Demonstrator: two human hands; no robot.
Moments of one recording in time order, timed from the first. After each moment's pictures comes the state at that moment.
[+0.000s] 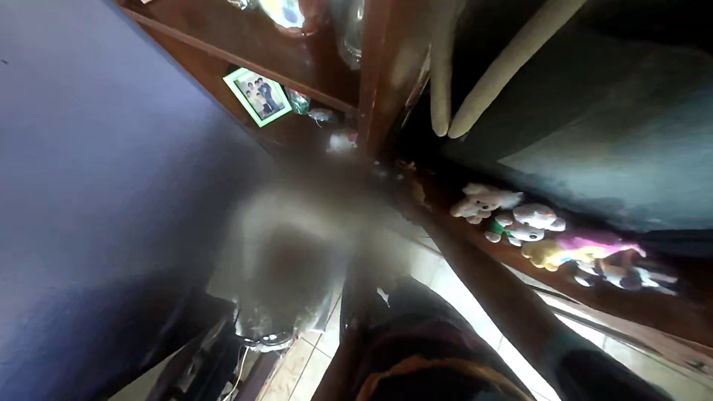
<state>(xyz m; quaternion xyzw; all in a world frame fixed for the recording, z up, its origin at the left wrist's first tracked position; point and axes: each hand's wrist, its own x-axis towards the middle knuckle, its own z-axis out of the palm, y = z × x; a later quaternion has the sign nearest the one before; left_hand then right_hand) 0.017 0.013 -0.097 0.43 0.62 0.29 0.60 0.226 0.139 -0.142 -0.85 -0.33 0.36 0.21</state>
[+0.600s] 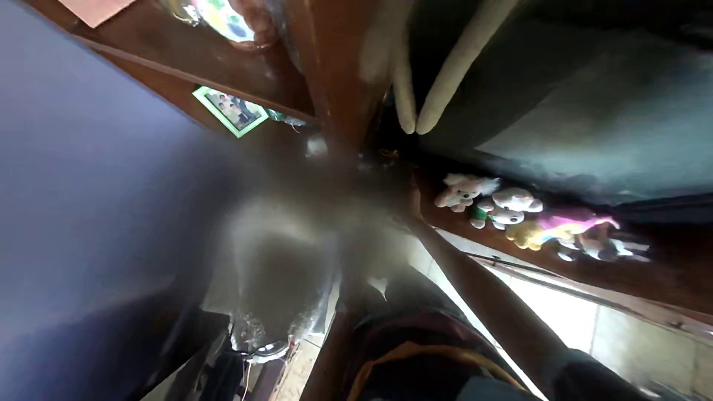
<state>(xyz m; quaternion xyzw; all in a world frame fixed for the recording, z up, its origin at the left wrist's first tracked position) 0.027 0.036 -0.105 0.48 0.56 0.32 0.60 0.228 0.098 -0.130 -0.83 -0.24 0.33 0.37</state>
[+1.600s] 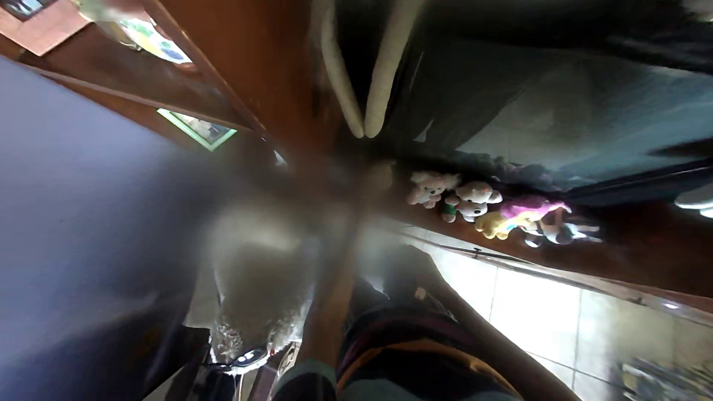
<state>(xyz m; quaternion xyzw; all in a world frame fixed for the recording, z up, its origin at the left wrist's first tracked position) 0.185 0.127 -0.081 0.80 0.47 0.12 0.36 0.228 -0.089 -0.106 -0.74 -0.28 0.49 0.38</state>
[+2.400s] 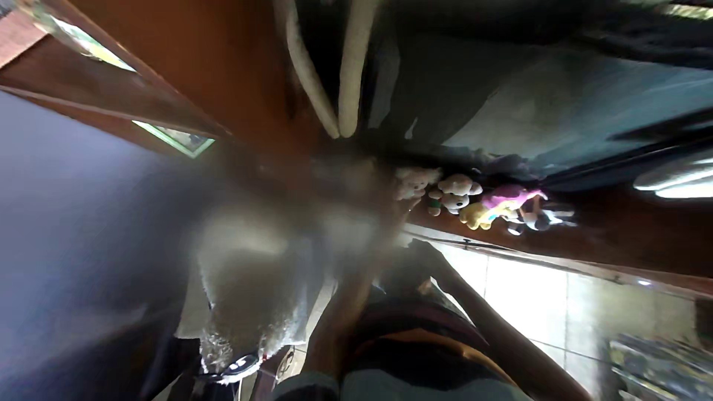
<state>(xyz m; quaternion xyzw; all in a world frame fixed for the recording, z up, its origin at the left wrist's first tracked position) 0.229 0.046 -0.073 0.75 0.40 0.13 0.51 0.268 -0.119 -0.097 -0.75 -0.12 0.54 0.37</state>
